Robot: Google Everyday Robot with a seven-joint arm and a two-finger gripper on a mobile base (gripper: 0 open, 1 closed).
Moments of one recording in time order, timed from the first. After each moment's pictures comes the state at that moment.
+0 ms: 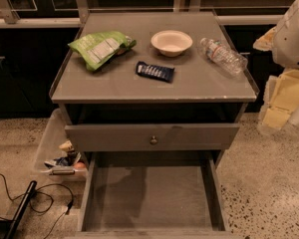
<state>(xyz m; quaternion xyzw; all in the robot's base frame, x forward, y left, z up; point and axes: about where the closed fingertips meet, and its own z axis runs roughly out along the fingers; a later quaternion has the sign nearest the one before) 0.438 -0.217 0.976 -0.60 0.78 -0.03 0.16</state>
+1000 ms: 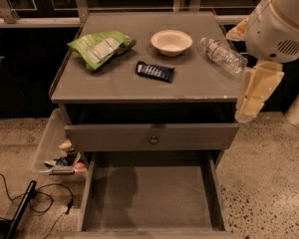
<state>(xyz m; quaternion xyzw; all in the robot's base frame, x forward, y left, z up) 0.467 -0.180 0.978 -0.65 0.73 -0.03 0.19</state>
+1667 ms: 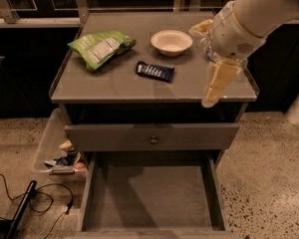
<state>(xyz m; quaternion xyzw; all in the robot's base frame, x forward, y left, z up) 0.540 -0.131 0.951 -0.71 0.65 0.01 0.27</state>
